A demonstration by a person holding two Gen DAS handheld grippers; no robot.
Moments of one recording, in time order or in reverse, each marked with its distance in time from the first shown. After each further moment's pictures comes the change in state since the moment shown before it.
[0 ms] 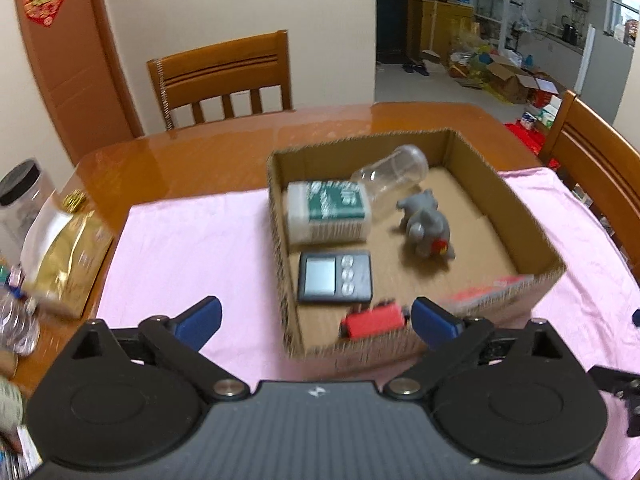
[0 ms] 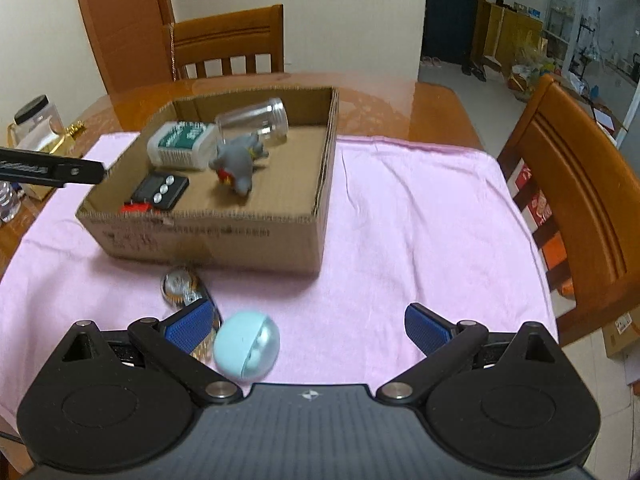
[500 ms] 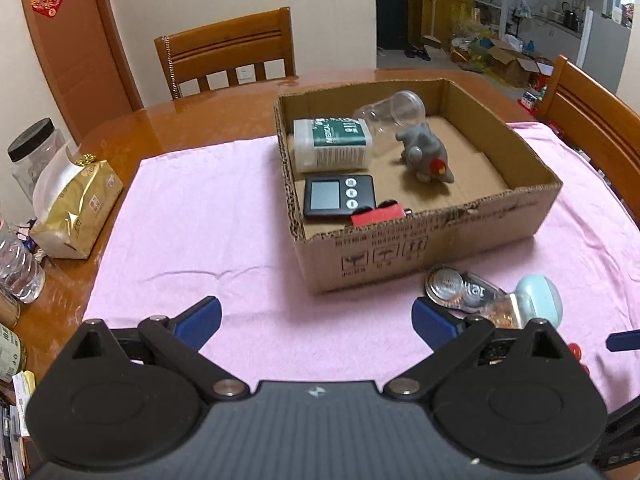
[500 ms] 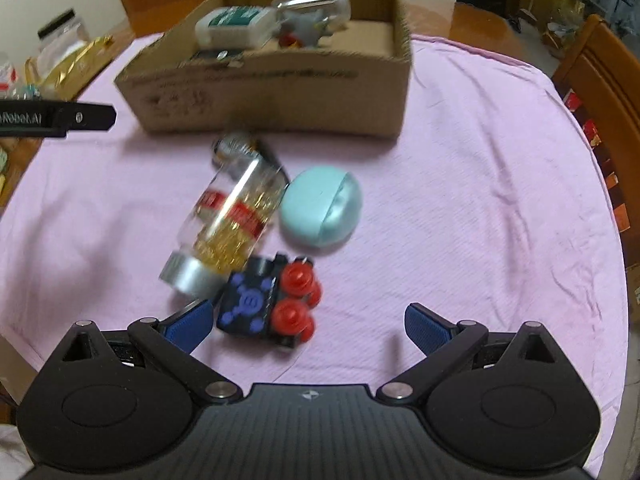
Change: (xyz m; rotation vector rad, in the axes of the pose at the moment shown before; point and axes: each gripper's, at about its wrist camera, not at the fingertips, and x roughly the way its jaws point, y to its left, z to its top) left arm -0.008 0.002 -0.061 0.024 0.032 0.004; right arm 0.028 0.052 -0.063 -0.072 0.204 0.042
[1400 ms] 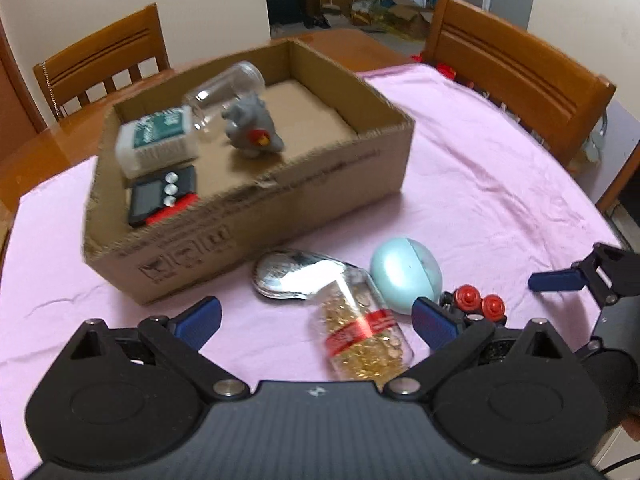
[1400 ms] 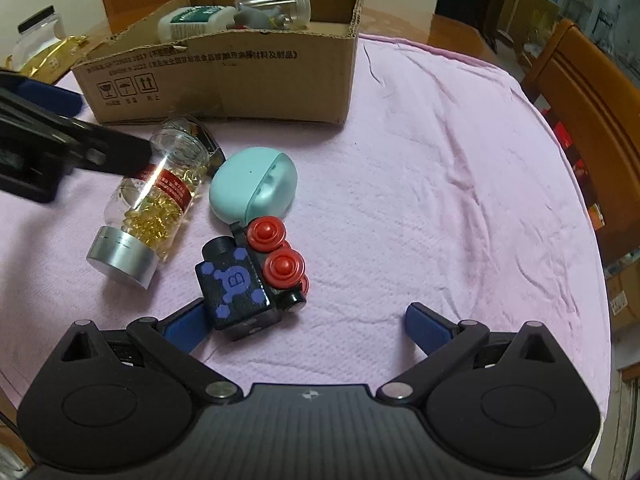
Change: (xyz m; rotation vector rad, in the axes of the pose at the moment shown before) left arm 0.020 -0.106 -0.004 0.205 0.079 -0.201; right arm 0.008 -0.035 -0.027 -0.015 -0.096 -0.070
